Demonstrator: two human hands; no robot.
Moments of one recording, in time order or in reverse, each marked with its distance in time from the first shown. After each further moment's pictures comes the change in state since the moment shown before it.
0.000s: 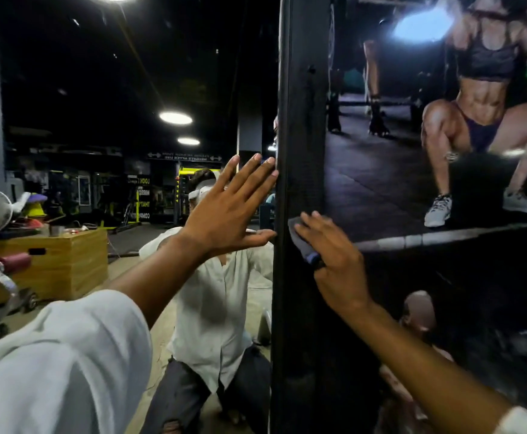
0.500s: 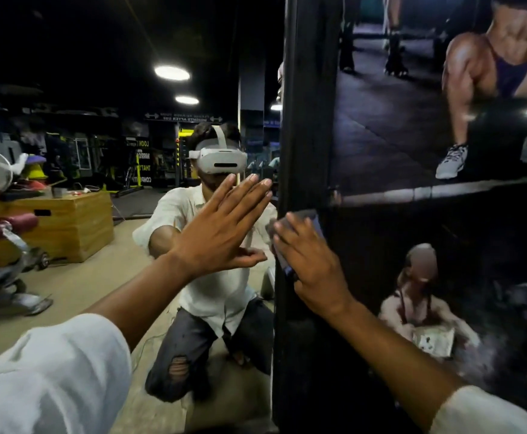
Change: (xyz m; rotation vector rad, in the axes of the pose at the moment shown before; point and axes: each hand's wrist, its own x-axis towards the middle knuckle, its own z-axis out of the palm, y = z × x) left_hand -0.097 0.059 0.017 -0.076 -0.069 0.082; right_hand -0.077 -0.009 0.048 -0.159 -0.207 -0.207
